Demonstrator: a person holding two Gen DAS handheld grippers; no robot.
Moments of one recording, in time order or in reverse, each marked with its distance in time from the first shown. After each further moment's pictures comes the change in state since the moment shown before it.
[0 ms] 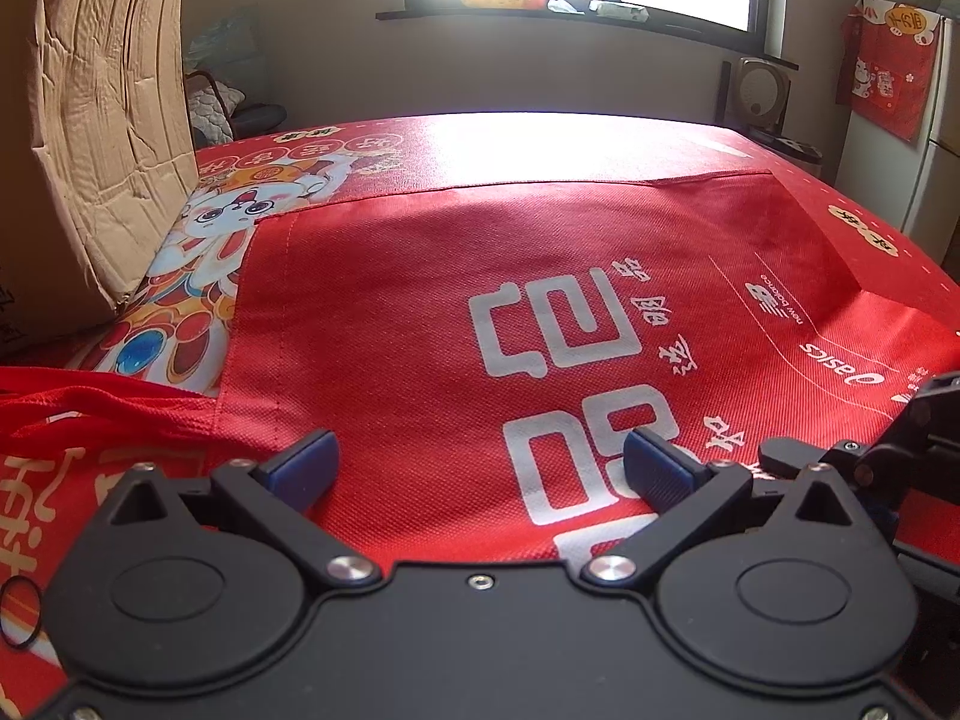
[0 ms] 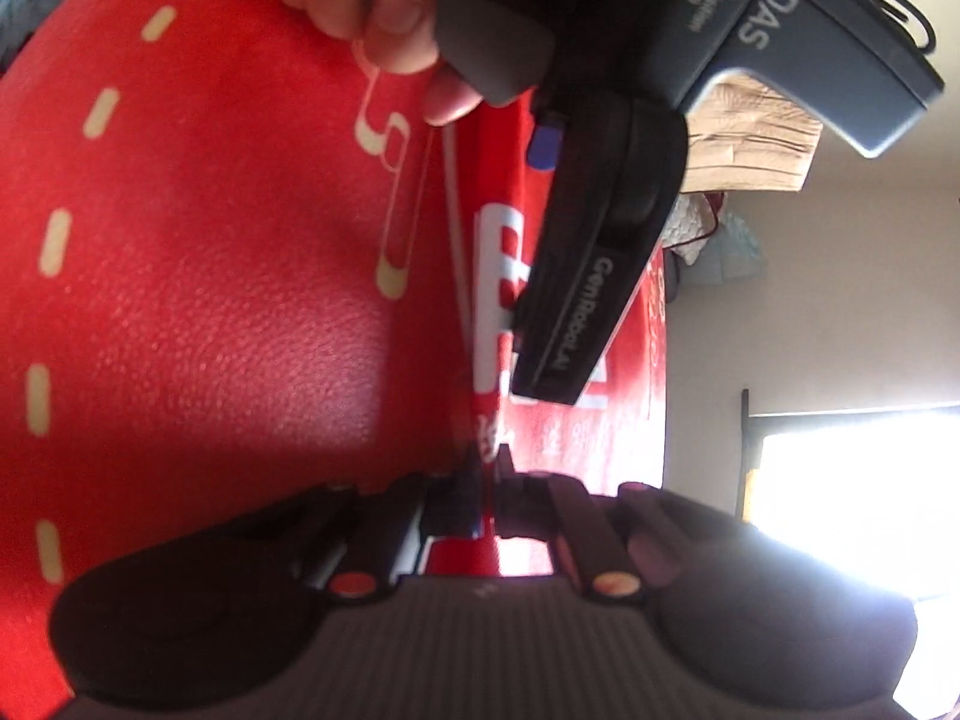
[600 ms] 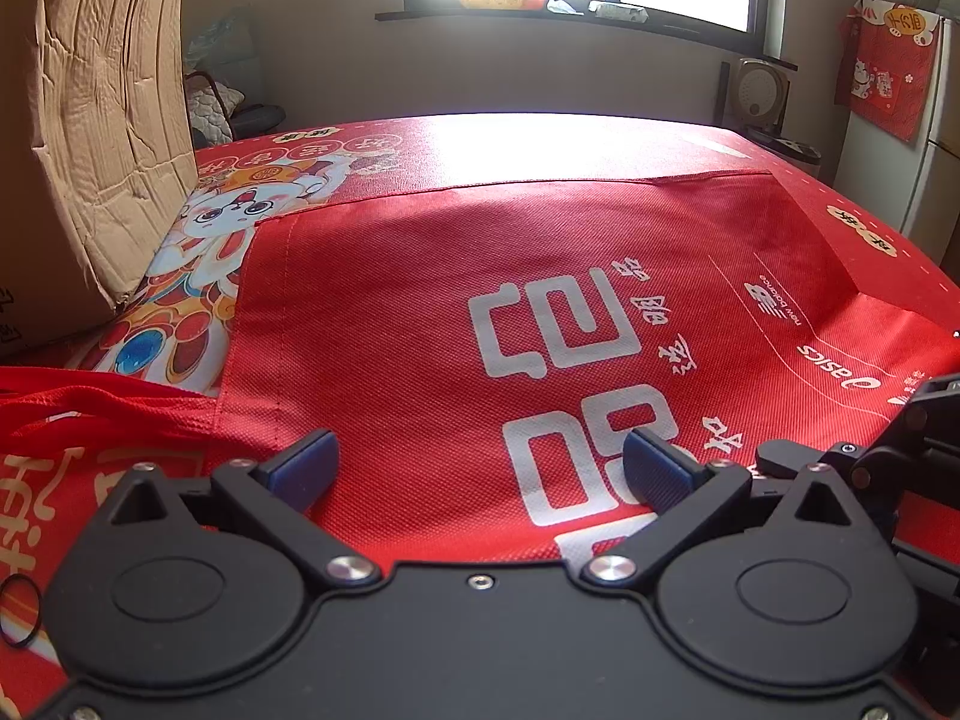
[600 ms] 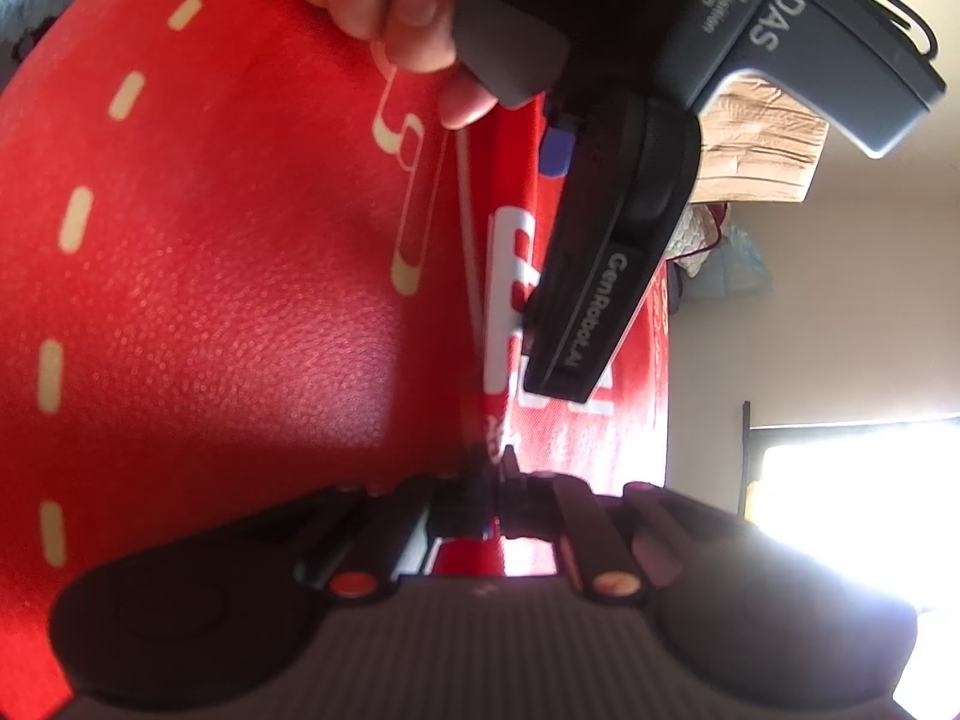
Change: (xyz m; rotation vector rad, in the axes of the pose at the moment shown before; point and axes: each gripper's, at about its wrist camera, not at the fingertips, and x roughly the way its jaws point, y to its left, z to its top) left arm 0.000 0.001 0.000 0.000 -0.001 -0.002; right arm 0.003 -0.005 -0.012 0.013 -0.025 0.000
